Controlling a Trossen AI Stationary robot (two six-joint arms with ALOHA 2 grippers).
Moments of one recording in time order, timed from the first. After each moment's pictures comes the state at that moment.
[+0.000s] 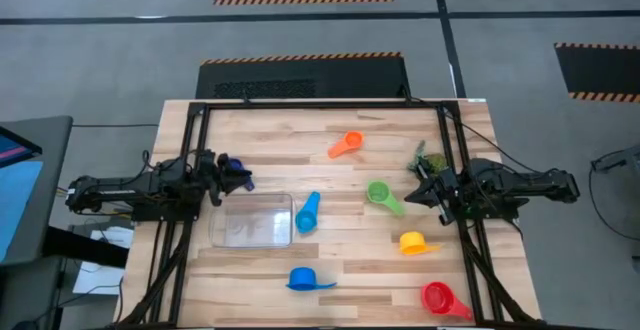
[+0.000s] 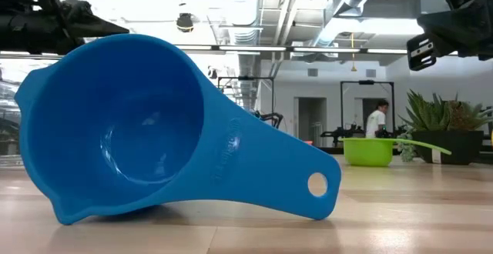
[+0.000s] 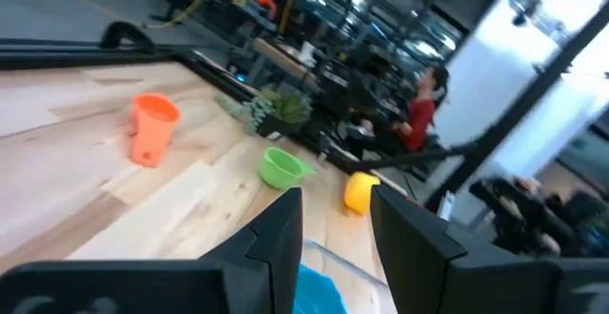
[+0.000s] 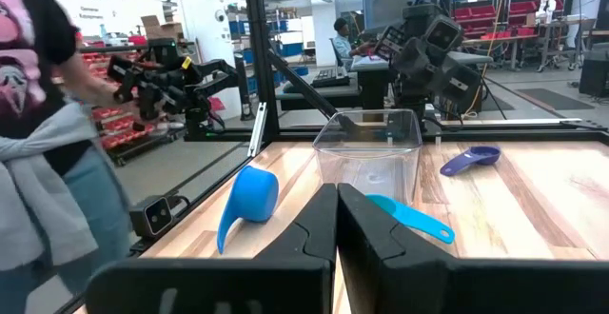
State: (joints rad) left arm 0.06 0.06 0.02 0.07 -0.07 -0.61; right arm 0.01 0.00 0.01 0.04 -0.26 0.11
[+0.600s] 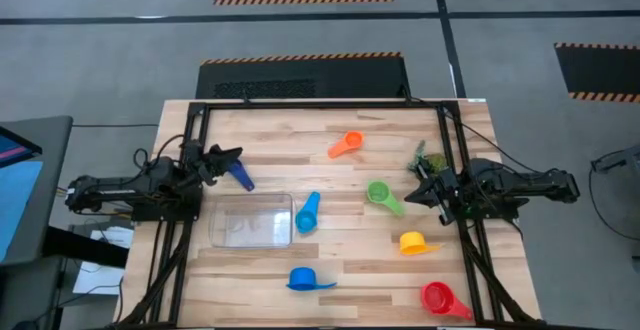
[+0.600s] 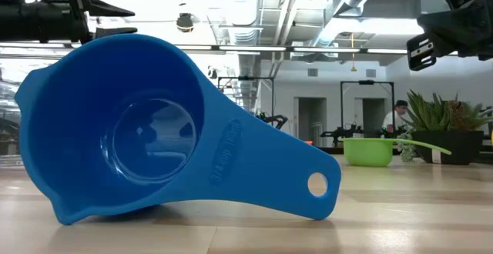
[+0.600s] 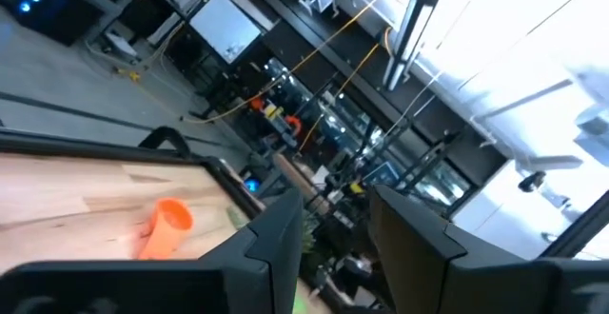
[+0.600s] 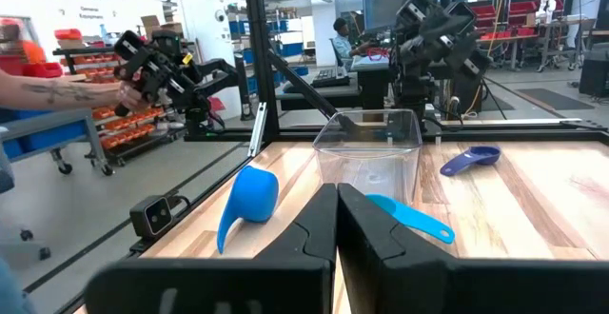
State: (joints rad) left arm 0.06 0.07 0.02 0.32 -0.34 -0.76; right arm 0.01 0.00 0.01 0.04 -0.26 0.11
